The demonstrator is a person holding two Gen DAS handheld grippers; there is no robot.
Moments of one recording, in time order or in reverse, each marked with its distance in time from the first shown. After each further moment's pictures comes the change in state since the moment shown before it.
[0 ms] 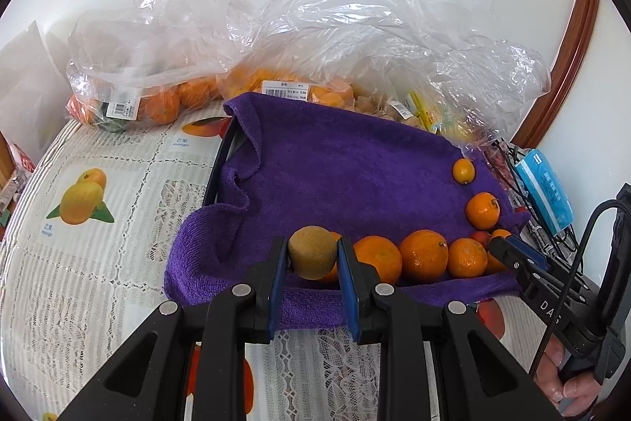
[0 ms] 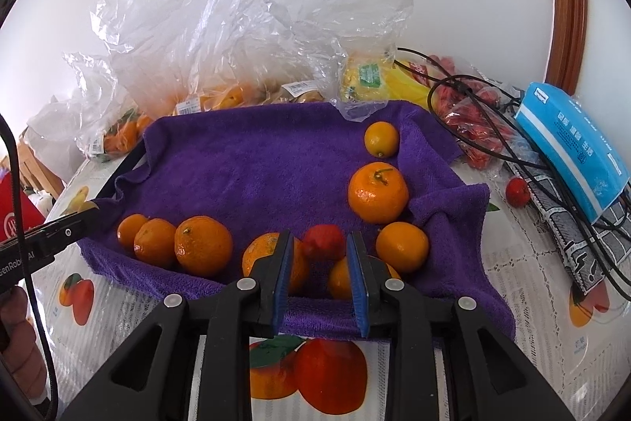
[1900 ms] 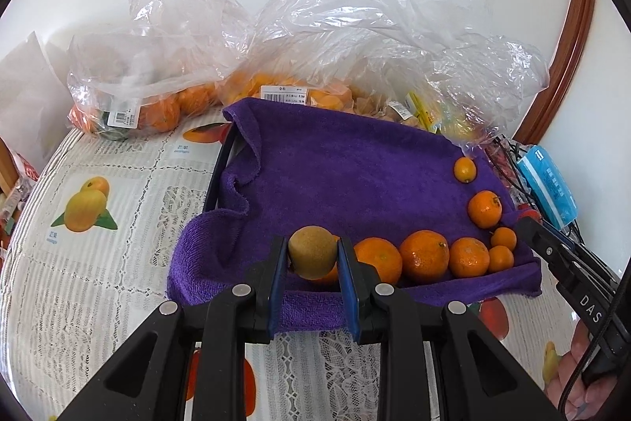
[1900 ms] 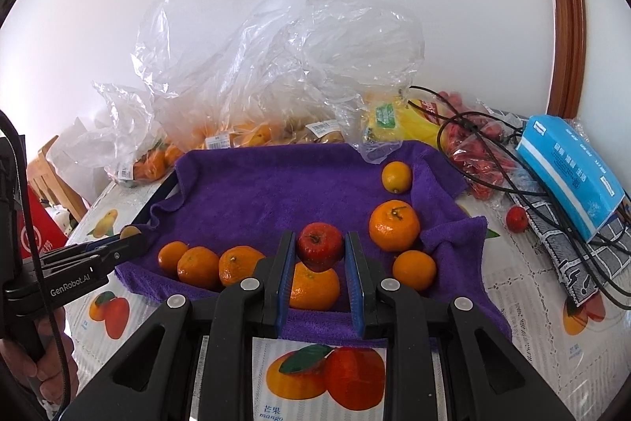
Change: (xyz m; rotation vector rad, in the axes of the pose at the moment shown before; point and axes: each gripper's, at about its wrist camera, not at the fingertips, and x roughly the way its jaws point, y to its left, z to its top) left arm 0.000 -0.007 -0.001 0.022 -0.015 0.019; right arm -0.031 0.011 0.008 -0.004 -0.104 0.051
